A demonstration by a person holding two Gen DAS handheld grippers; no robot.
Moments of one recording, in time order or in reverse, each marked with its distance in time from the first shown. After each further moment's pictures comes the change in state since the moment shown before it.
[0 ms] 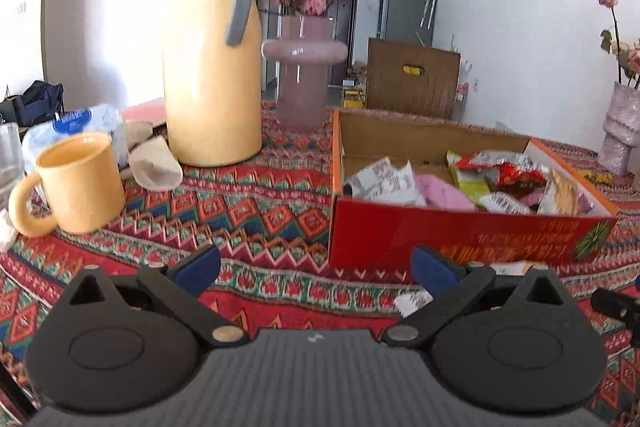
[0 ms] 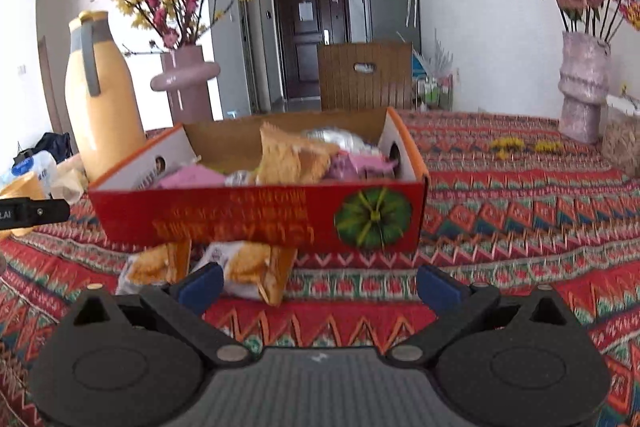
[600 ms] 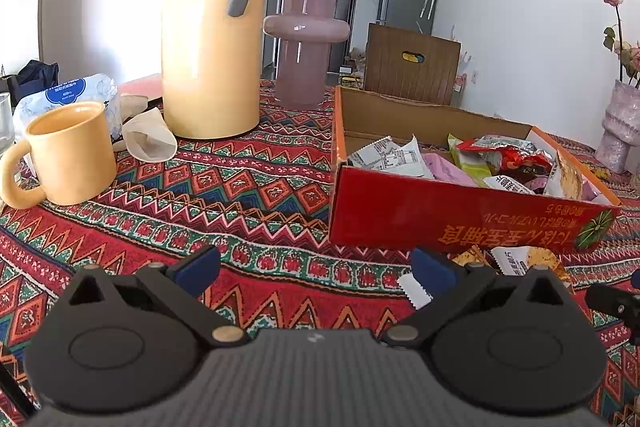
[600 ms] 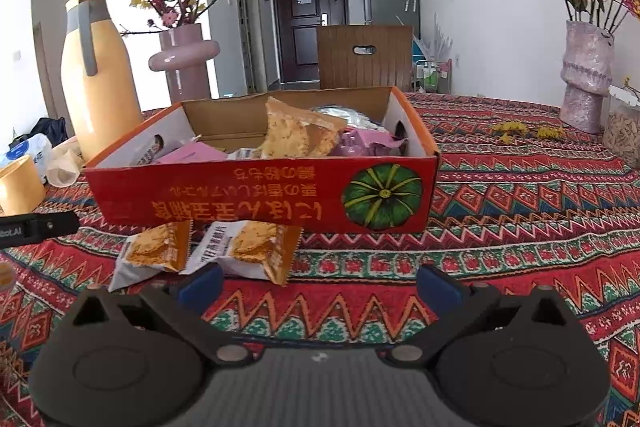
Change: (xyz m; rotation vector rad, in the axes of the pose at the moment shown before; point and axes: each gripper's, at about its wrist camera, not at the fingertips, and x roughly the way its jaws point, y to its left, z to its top) left arm 0.008 0.007 -0.009 -0.038 0.036 -0.024; right arm 0.008 0.012 -0.001 -0.015 0.049 -0.008
